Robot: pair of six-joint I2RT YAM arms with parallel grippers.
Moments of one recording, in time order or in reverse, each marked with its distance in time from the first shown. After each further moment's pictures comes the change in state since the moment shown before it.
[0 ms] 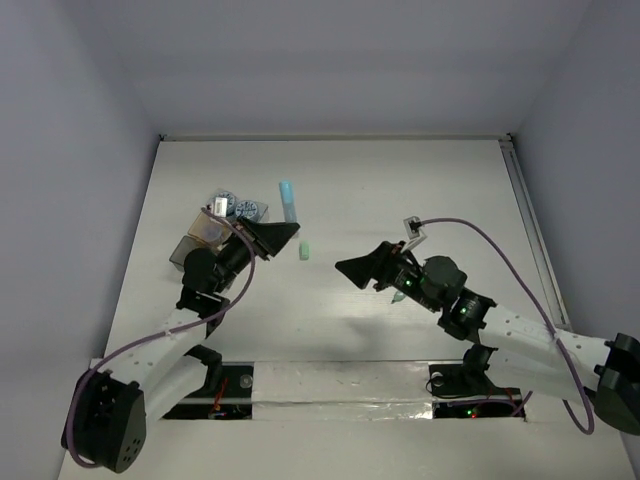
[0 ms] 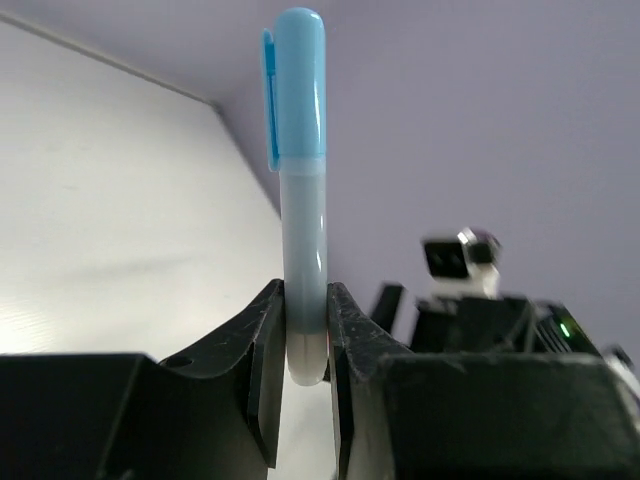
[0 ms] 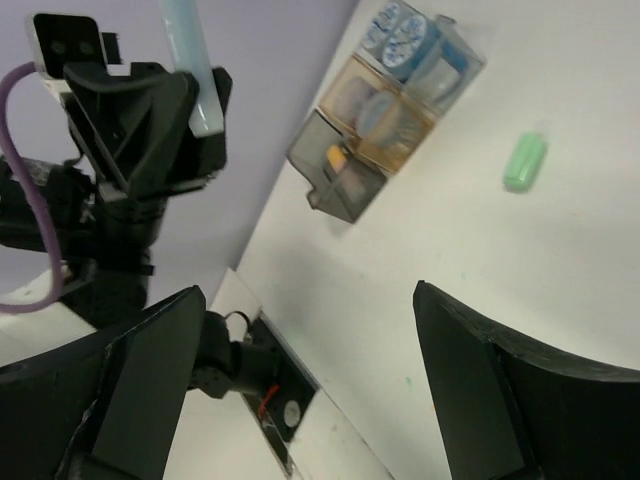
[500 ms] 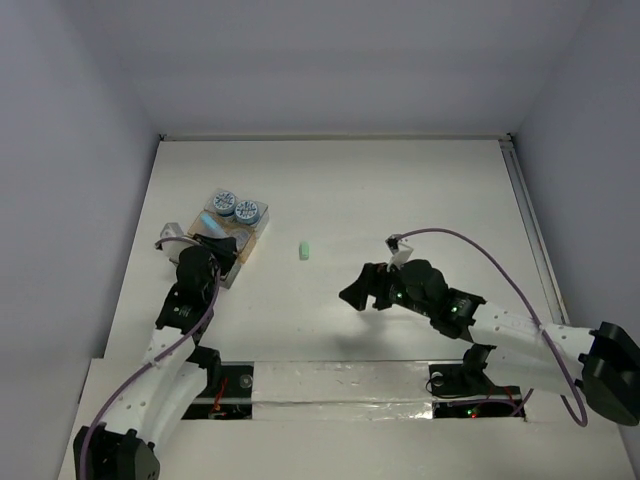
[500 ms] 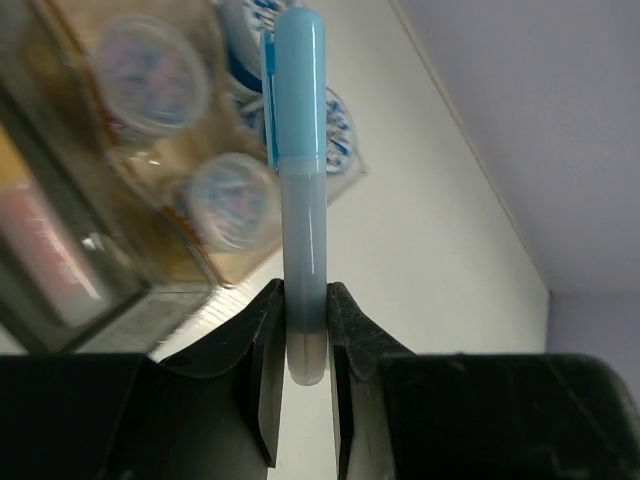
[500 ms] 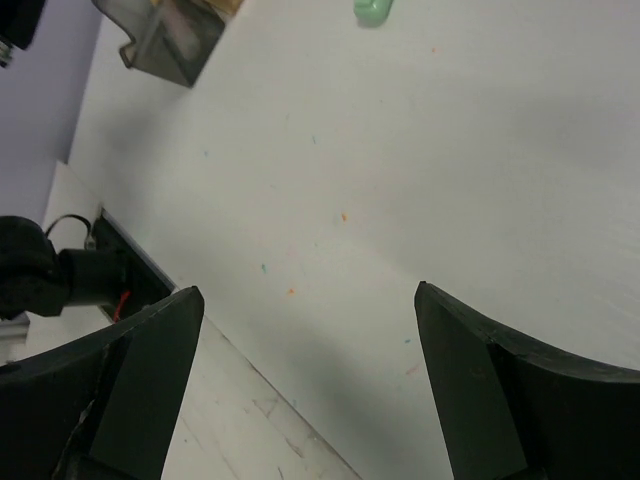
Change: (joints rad) left arm 0.171 -0.255 0.036 -0.898 -0.682 0.019; right arm 0.000 0.049 -0.035 -0.282 -0.031 -0.124
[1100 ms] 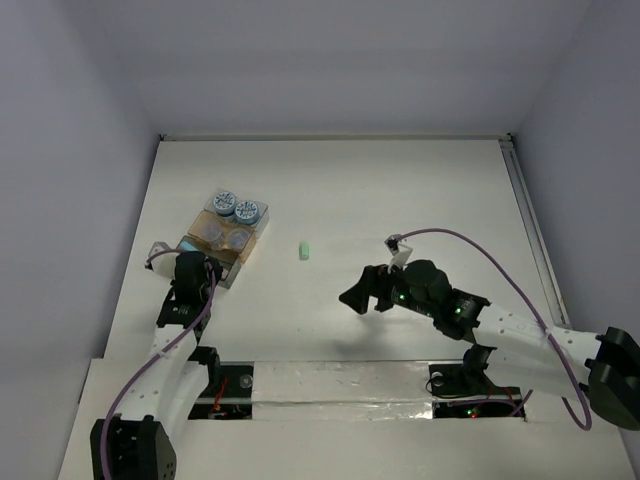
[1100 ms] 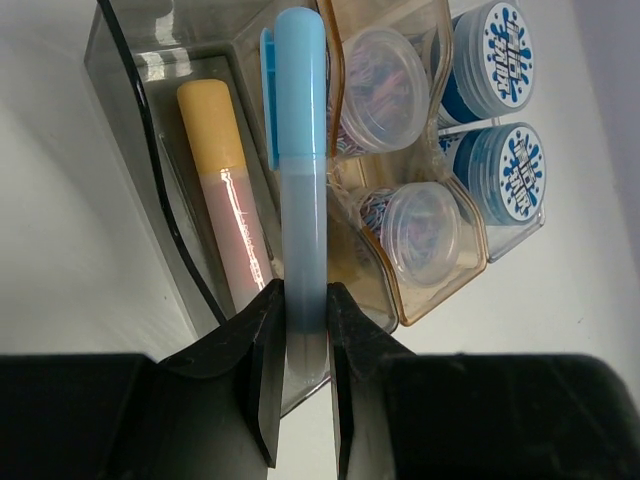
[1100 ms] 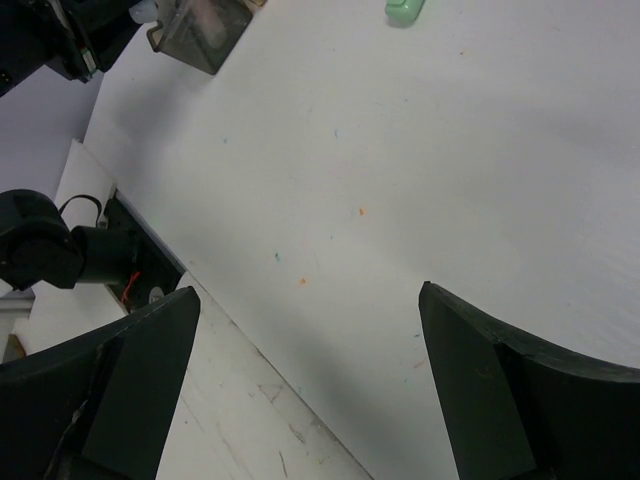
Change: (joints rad) left arm 0.169 0.043 -0.068 -0.148 -0.079 -0.019; right arm 0.000 -0.020 0.000 -0.024 -0.087 -0.049
